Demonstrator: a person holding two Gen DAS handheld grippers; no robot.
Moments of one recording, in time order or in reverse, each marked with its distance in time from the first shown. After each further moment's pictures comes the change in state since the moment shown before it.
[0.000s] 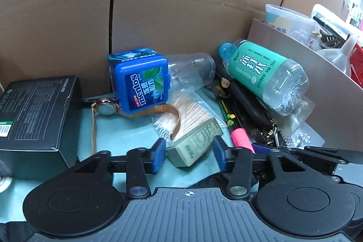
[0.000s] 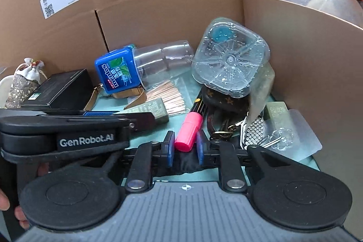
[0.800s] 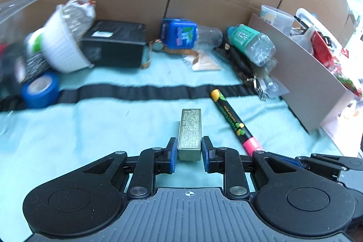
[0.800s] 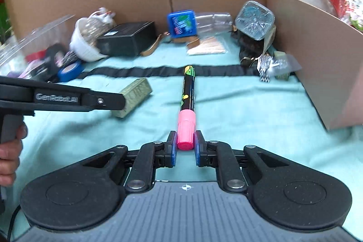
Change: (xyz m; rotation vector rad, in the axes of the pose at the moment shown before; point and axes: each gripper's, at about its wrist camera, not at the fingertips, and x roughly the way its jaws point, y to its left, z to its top) left arm -0.151 -0.001 -0.093 -0.163 0.043 0.066; right arm -0.126 0.041 -0.080 -0.144 0.103 0.104
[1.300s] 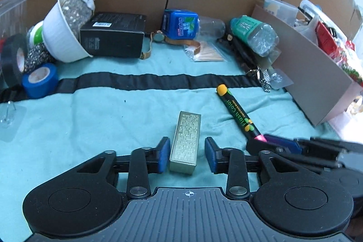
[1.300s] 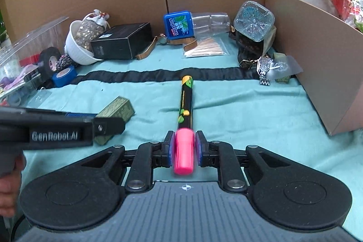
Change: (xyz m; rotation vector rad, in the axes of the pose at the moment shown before) left arm 0.015 -0.011 -0.006 0.015 0.022 0.040; right arm 0.017 -0.003 0.012 0.019 -0.001 -0.022
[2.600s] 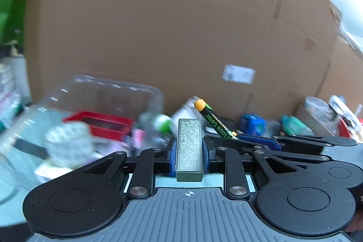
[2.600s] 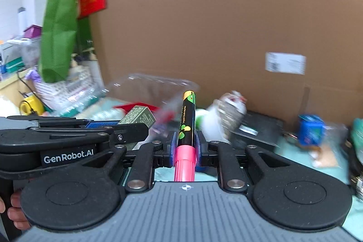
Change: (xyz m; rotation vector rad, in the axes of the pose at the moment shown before) left arm -0.186 0.124 0.040 -0.104 -0.368 0.205; right arm -0.040 0.187 0.097 -0.245 -0.201 0.351
